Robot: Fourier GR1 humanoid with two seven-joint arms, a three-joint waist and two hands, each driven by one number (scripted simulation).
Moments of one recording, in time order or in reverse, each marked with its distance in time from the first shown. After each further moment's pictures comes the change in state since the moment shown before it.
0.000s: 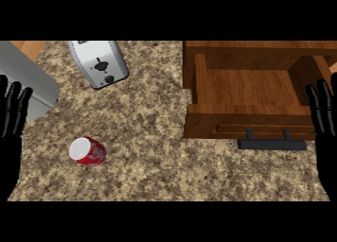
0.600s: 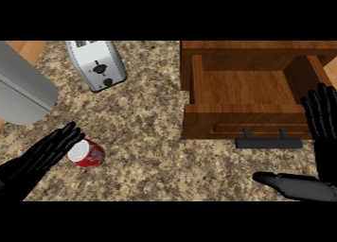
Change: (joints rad) left arm 0.127 0.254 -0.096 0.027 0.386 -0.513 0.033; right arm 0.059 -0.021 -0.029 0.047 0.017 -0.018 0.139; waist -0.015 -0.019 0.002
